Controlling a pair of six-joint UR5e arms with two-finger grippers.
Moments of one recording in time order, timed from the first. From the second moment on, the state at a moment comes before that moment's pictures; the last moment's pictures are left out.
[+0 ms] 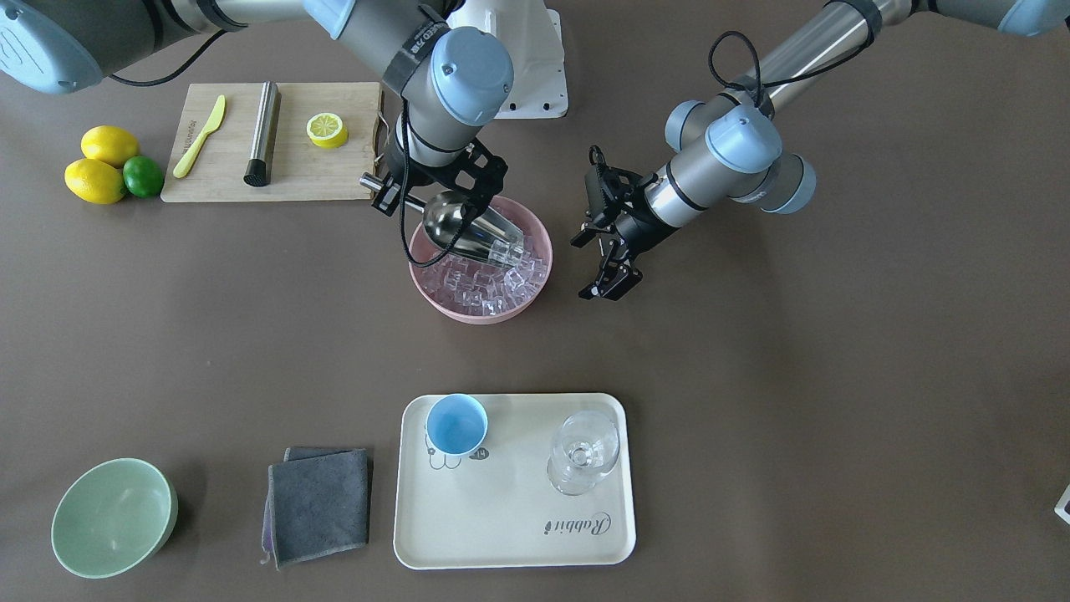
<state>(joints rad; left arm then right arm) -0.60 -2.05 -1.43 -2.60 -2.04 0.14 0.52 -0.69 1.67 -2.35 1.92 -0.13</state>
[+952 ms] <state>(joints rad) -0.60 -2.05 -1.43 -2.60 -2.03 0.14 0.52 -0.91 1.98 -2.08 1.93 -0.13</state>
